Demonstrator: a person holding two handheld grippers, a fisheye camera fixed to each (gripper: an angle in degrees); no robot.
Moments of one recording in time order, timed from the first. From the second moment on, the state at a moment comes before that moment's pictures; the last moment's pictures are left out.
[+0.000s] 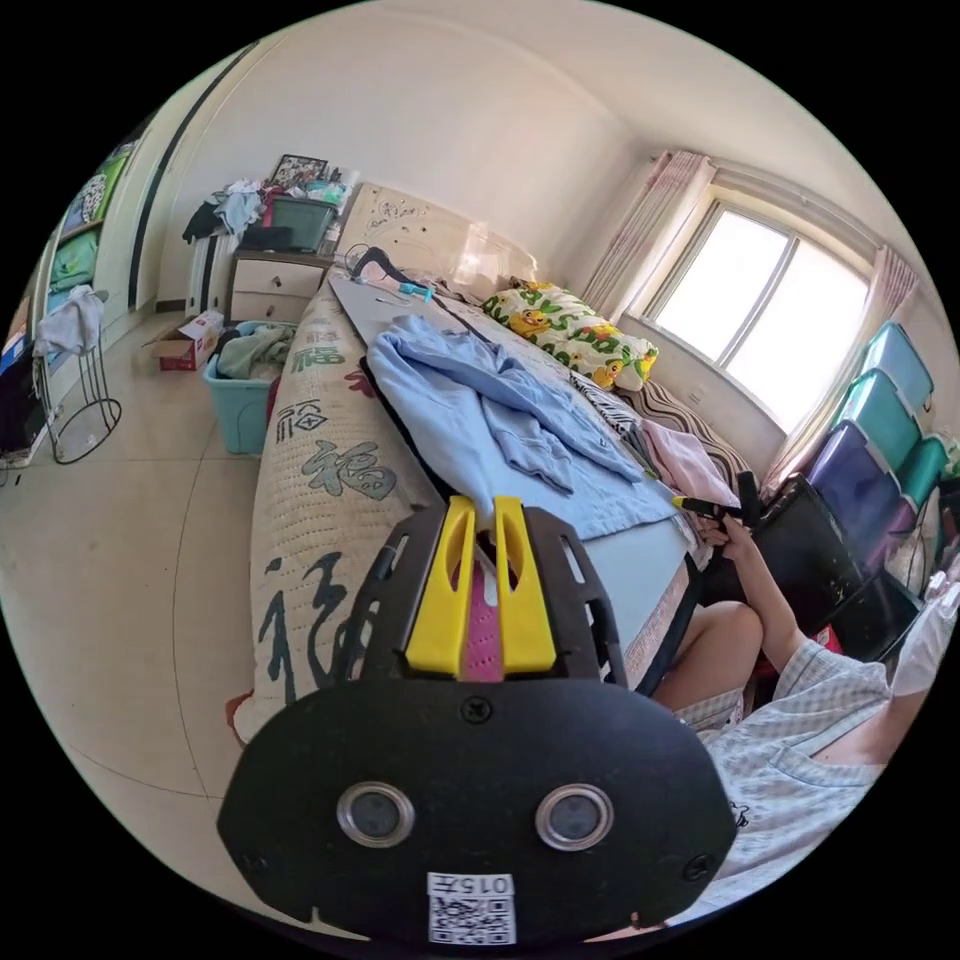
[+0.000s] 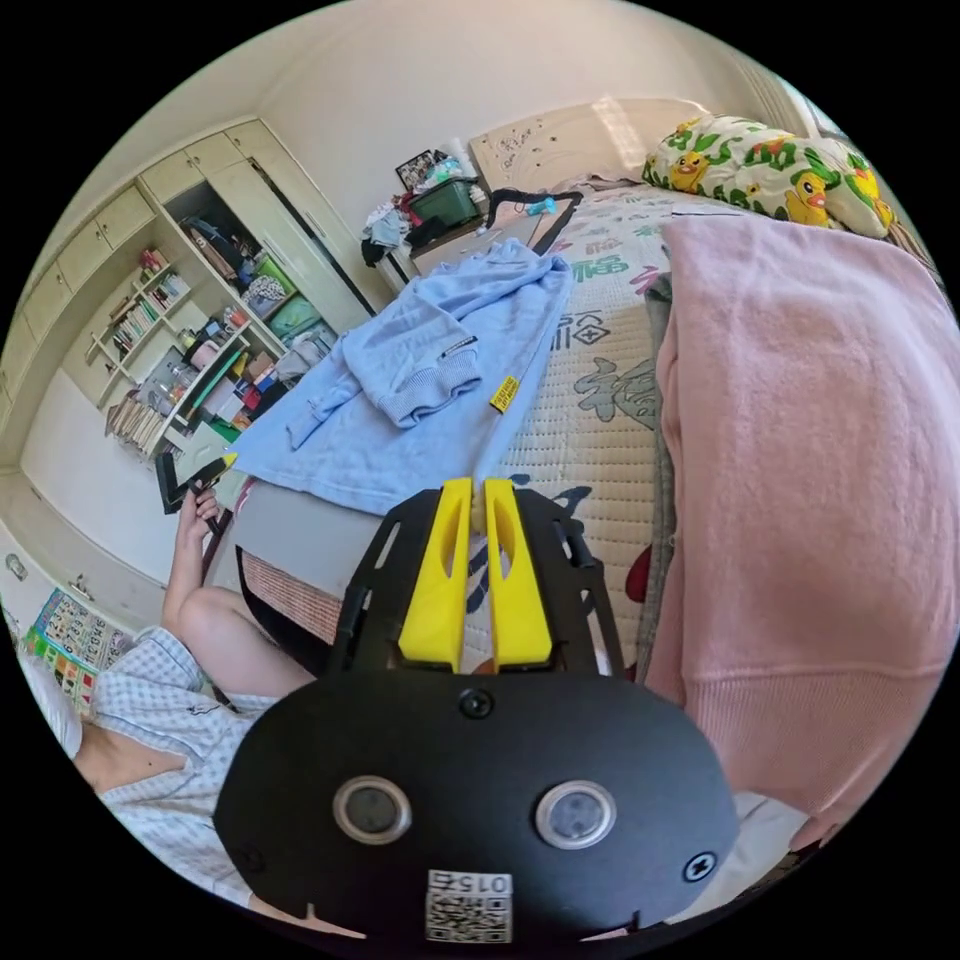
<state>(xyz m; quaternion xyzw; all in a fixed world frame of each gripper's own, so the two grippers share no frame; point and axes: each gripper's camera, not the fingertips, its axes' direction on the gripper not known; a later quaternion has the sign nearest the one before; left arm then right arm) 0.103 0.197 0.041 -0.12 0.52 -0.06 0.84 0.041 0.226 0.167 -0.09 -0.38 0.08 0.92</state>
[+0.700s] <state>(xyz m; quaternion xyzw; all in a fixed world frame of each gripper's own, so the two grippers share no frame) 0.137 0.107 -0.117 0.00 0.48 0.09 0.87 0.012 0.342 0.020 0.03 -0.36 -0.02 0.93</state>
